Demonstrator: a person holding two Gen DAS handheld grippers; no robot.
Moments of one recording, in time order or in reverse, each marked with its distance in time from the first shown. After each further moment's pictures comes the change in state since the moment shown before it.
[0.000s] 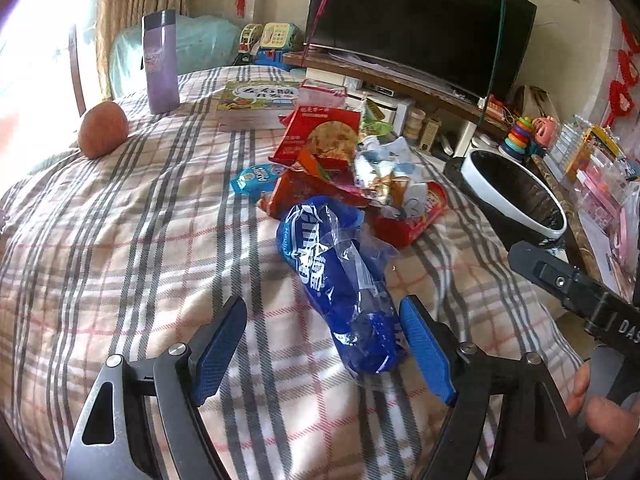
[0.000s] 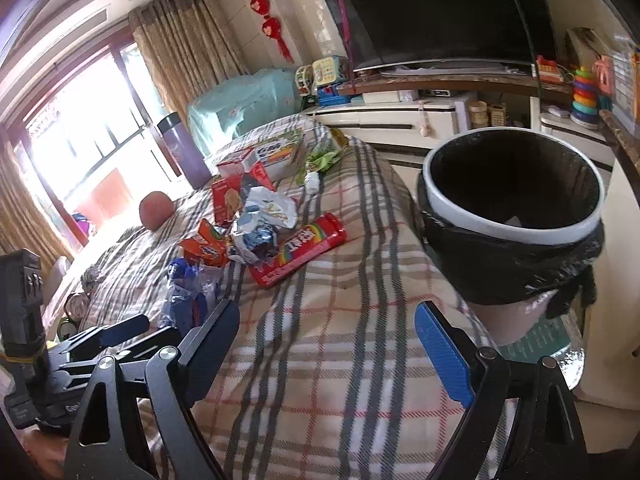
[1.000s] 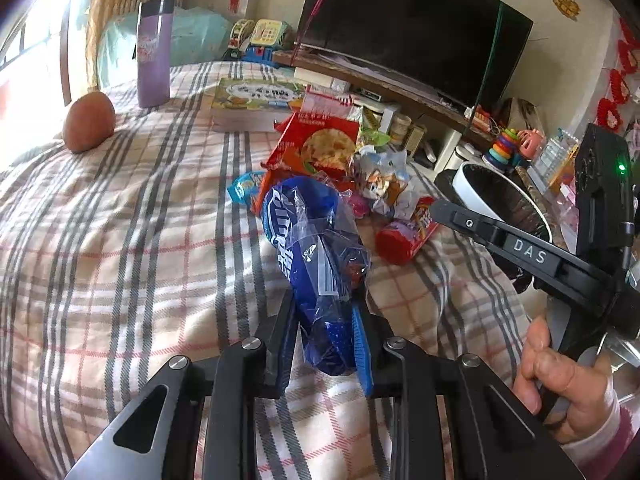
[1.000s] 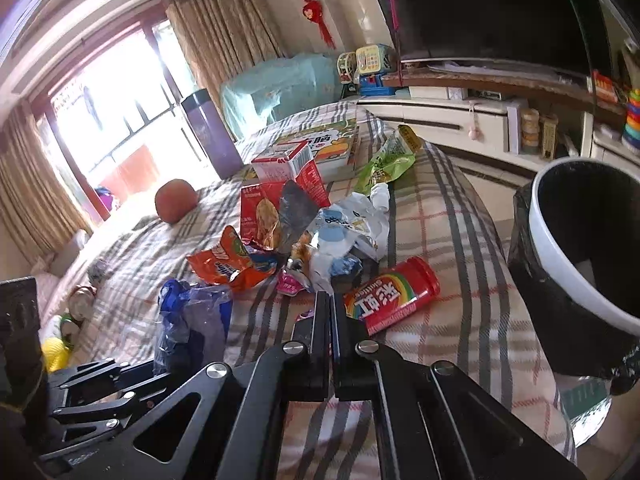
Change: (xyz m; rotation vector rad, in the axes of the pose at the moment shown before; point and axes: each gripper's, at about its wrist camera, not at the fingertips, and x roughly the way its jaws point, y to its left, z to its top) left arm 0.013 0.024 0.010 -0.033 -0.019 -0.087; right arm 0.067 0.032 0.034 -0.079 0.039 0.103
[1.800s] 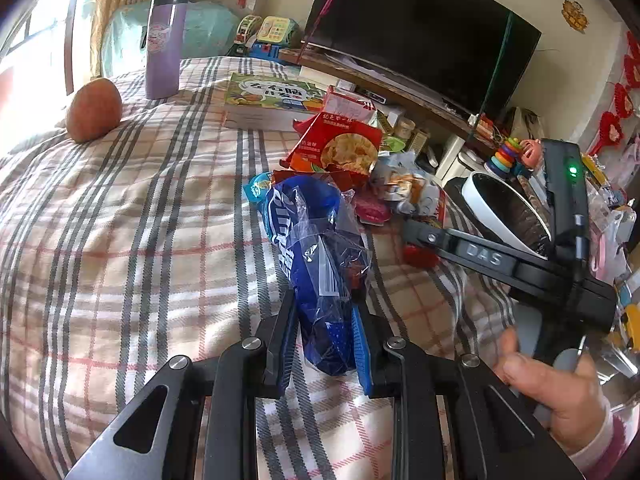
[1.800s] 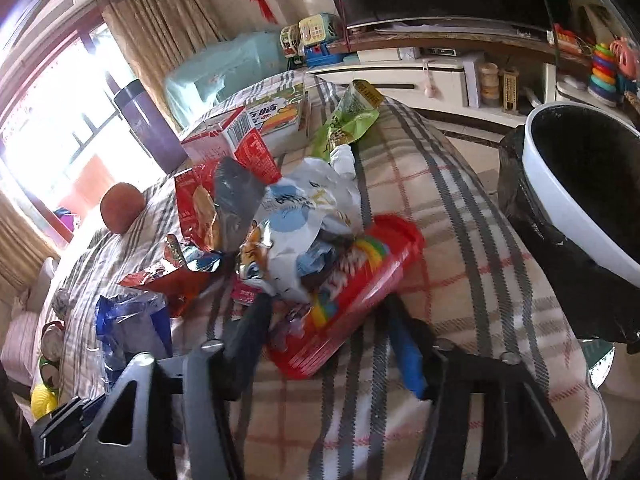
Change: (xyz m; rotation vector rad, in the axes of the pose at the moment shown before) left arm 0.007 0.020 0.005 -0.044 0.009 -0.027; right arm 0.043 -0.005 0.005 0.136 0.105 -0.152
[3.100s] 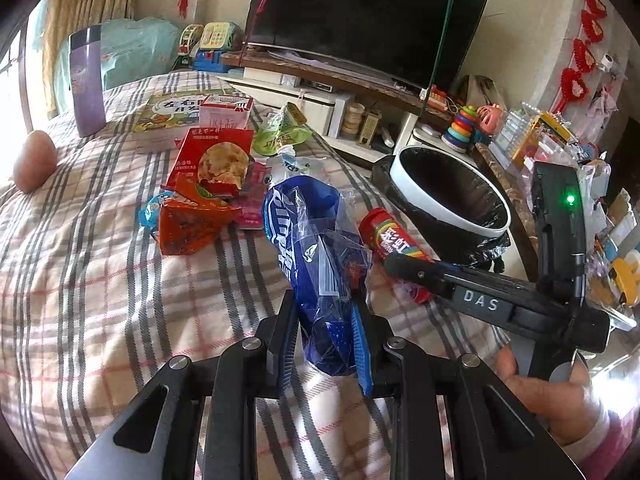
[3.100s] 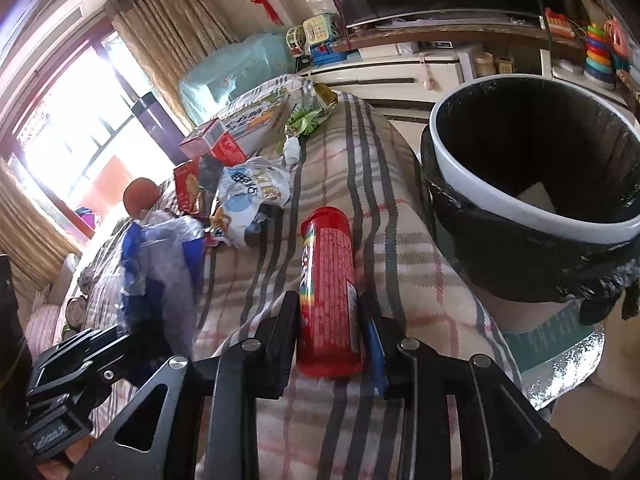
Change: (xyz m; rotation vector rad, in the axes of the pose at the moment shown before) left arm 0.007 -0.077 0.003 0.135 0.025 -0.065; right arm -0.049 -0.067 -0.025 0.015 0.022 0.096
